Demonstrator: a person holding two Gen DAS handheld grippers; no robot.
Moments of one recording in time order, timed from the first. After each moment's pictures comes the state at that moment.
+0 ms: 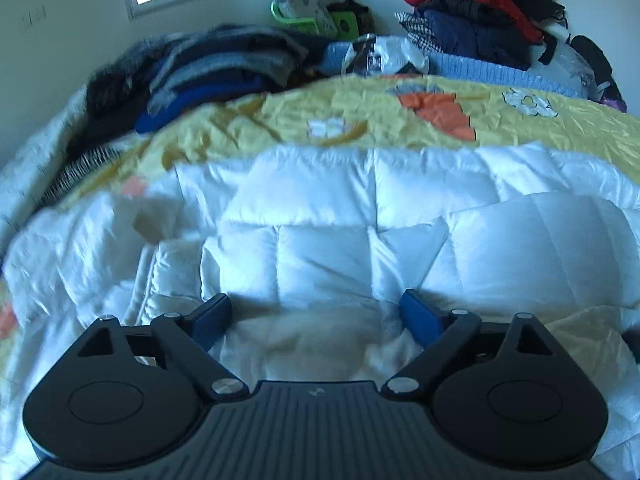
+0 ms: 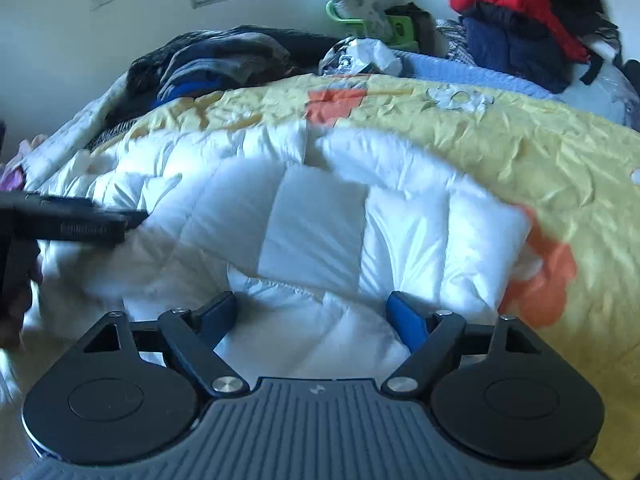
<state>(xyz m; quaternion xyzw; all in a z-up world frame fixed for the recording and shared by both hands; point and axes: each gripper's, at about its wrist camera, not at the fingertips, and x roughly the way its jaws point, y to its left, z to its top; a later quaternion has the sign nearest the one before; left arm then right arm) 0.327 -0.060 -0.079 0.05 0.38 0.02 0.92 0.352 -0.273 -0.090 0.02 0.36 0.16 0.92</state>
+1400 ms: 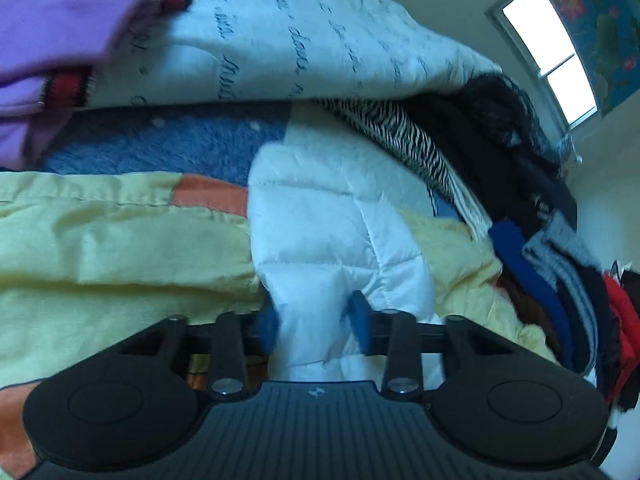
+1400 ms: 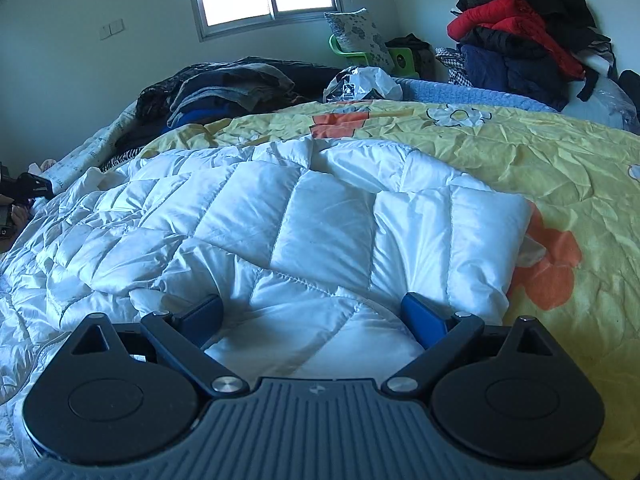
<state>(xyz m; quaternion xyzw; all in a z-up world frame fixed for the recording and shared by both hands) 0.373 0.399 -0.122 -0.43 0.31 0.22 0.82 0.334 -0.279 -0.102 0.04 0.31 0.17 0.93</state>
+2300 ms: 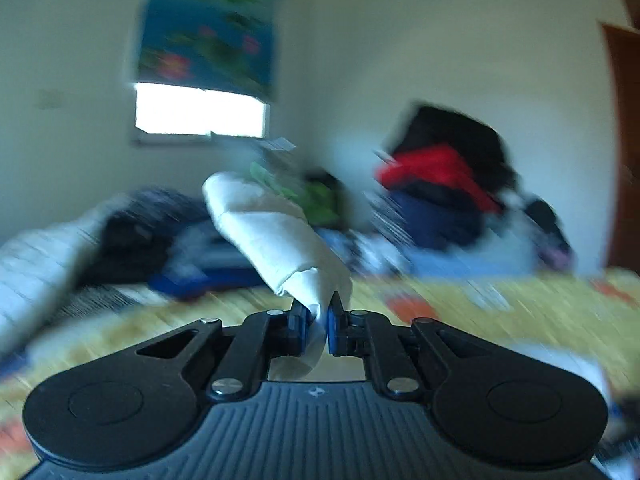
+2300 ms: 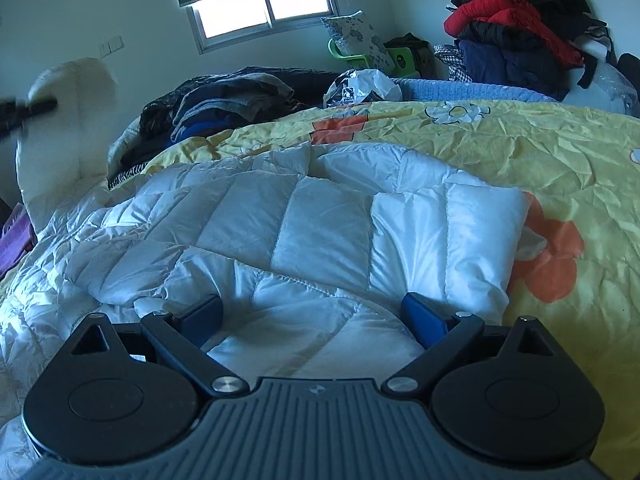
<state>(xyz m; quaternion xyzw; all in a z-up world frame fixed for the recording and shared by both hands) 0.249 0.021 0.010 0.00 0.14 -0.07 0.99 0.334 -0.286 -0.102 0.07 0.31 0.18 0.93</state>
